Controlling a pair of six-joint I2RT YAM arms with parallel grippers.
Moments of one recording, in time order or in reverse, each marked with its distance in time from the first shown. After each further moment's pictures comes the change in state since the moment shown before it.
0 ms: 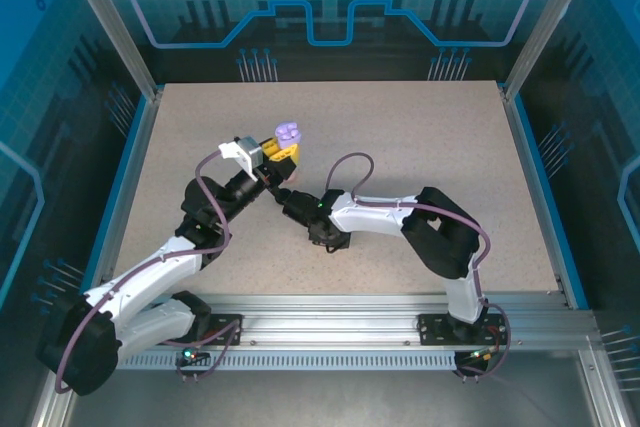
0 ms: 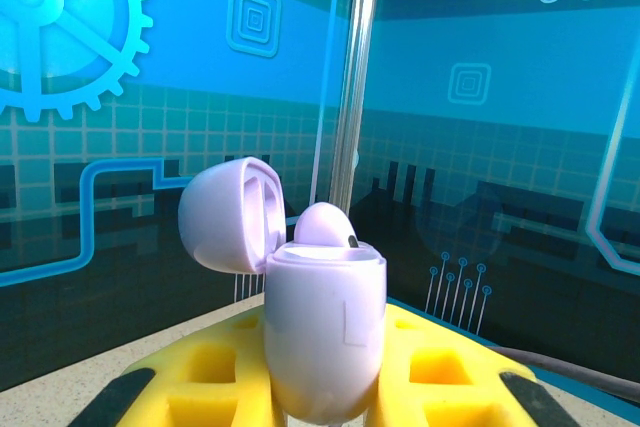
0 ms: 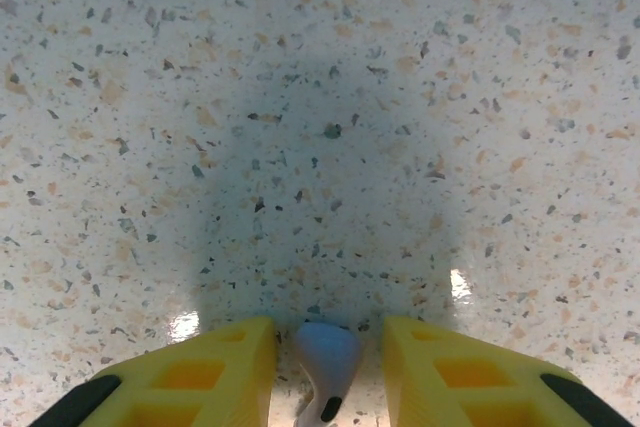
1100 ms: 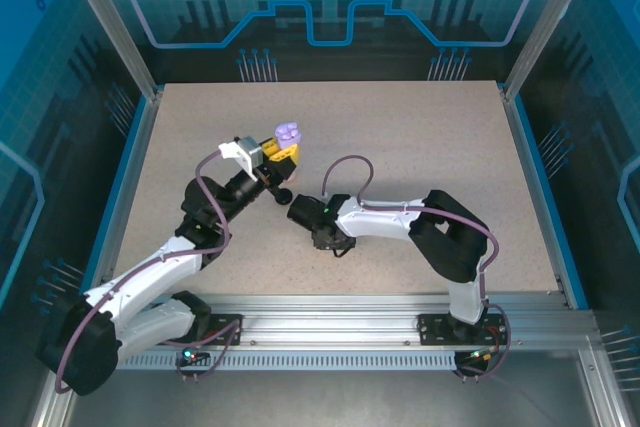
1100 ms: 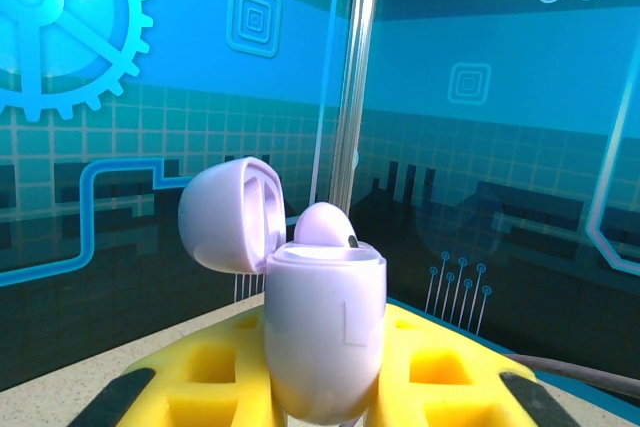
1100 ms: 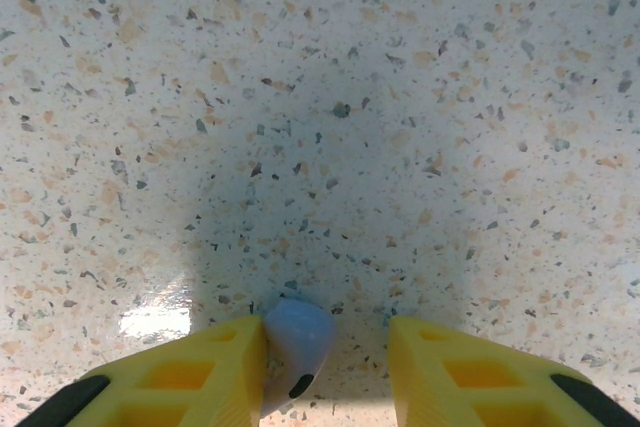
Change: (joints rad) left arm 0.000 0.000 0.000 0.000 0.000 0.000; right arm 0.011 -0.056 -0.080 0.055 0.010 -0.178
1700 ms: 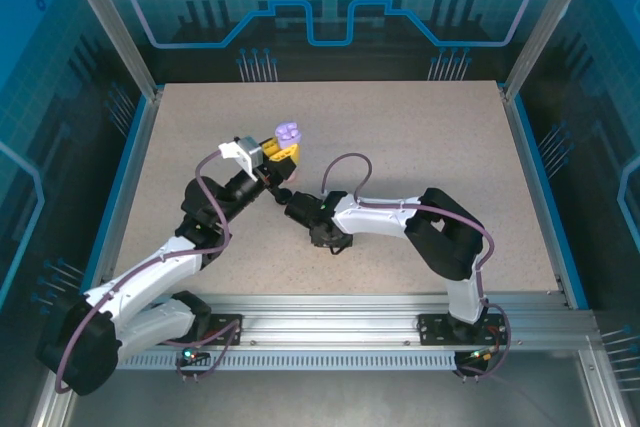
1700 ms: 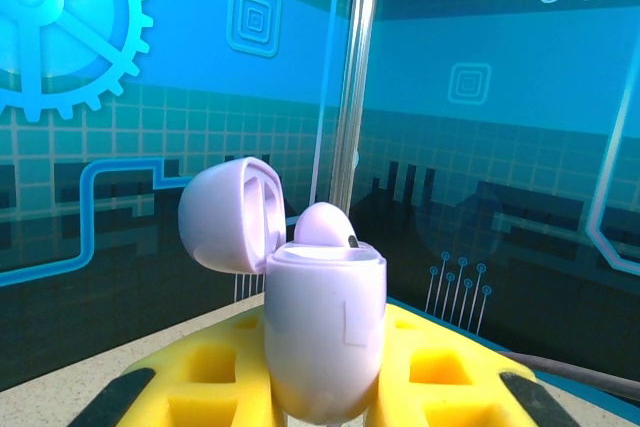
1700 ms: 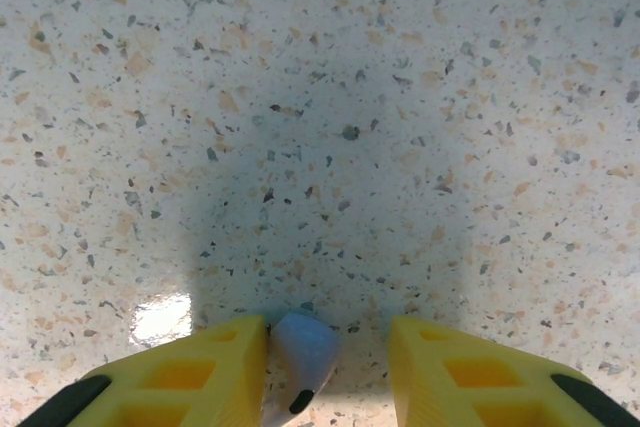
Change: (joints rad) left arm 0.000 0.000 0.000 0.000 0.000 0.000; right arm -0.008 0.029 0.040 -0.019 0.000 0.033
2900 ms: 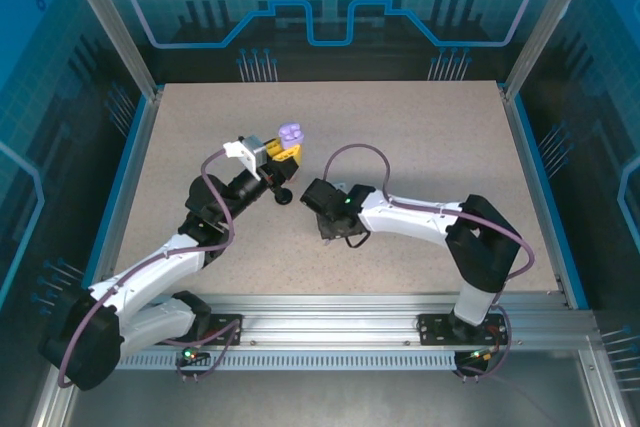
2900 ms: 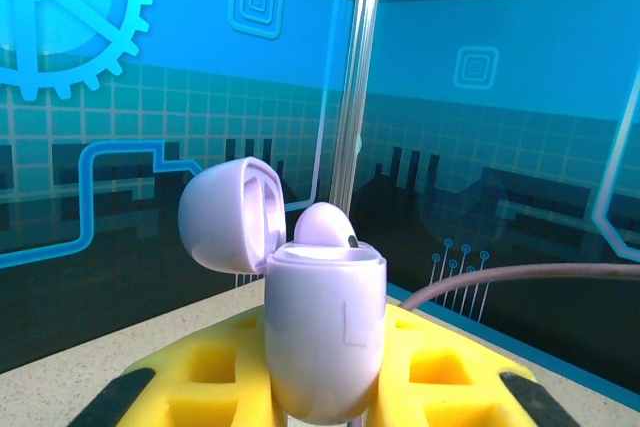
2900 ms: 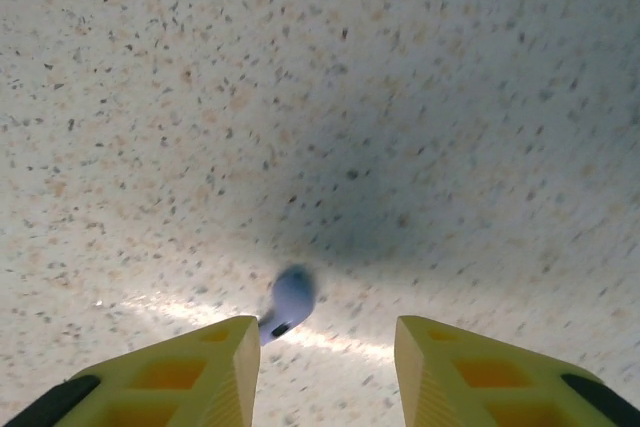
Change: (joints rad) left arm 0.000 0.032 0.000 0.000 0.000 0.000; right arm -0.040 -0.206 -0.096 0.063 -0.027 -0.266
